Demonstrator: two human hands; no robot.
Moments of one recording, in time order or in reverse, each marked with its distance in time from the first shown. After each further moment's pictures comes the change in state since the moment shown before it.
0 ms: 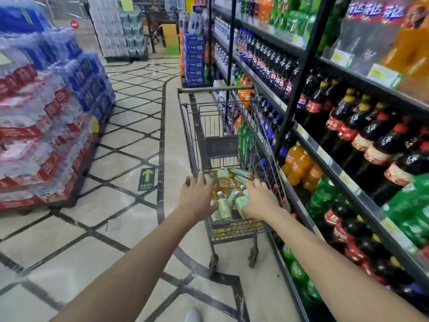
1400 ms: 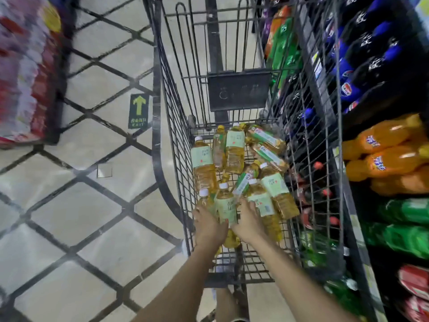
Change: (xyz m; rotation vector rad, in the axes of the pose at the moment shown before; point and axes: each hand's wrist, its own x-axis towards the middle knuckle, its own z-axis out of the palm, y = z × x) left_hand 0.245 0.014 0.280 -0.780 -0.469 -0.896; right_hand 0.312 0.063 0.228 0.403 -0.463 0.190
